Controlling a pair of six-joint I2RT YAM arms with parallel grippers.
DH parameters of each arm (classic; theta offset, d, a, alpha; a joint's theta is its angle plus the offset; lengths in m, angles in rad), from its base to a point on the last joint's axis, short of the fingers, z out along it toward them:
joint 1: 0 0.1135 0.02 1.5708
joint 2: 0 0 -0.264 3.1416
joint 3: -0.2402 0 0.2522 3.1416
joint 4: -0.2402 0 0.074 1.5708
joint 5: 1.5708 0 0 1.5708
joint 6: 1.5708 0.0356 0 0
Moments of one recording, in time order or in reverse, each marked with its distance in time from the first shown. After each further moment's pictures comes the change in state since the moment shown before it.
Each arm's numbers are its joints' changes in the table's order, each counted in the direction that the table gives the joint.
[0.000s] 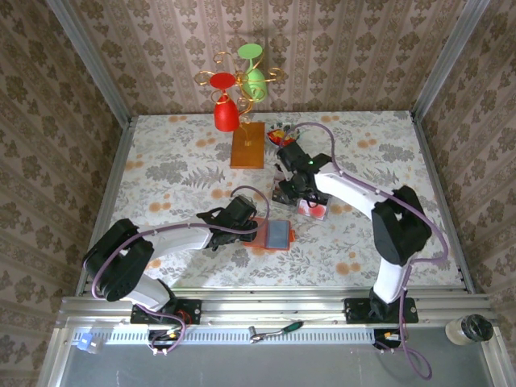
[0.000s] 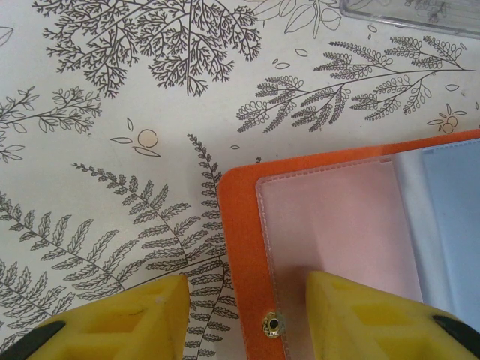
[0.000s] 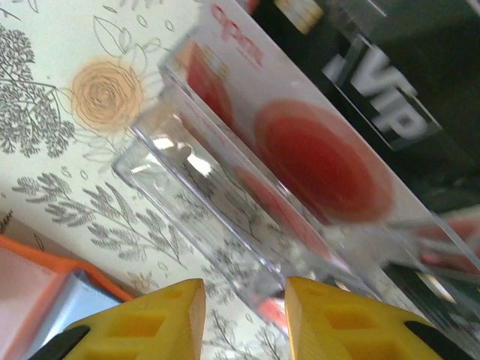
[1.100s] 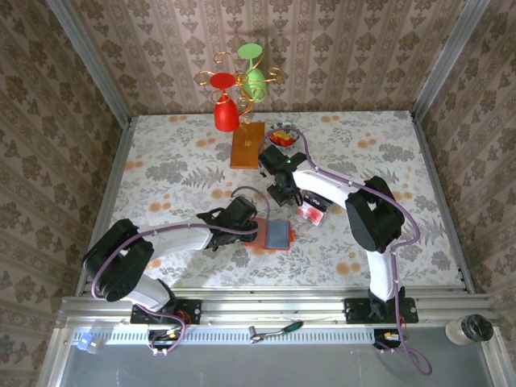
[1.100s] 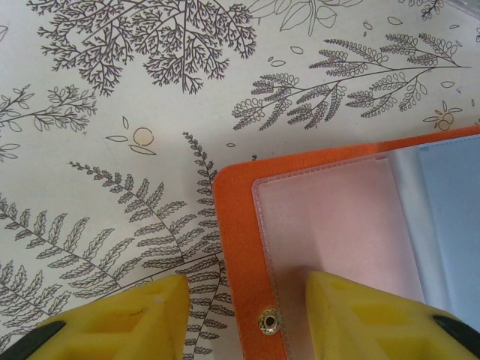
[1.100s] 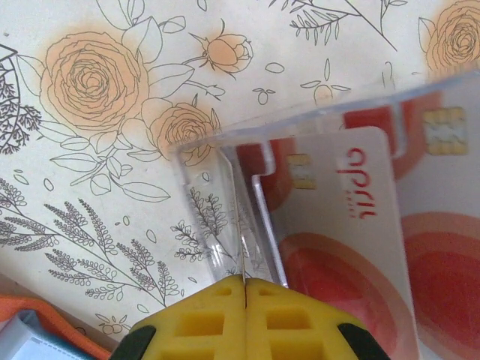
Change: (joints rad) left arm -0.005 0.001 0.001 0.000 0.000 0.000; right arm 0.055 -0.180 -0.154 -0.084 0.111 -0.142
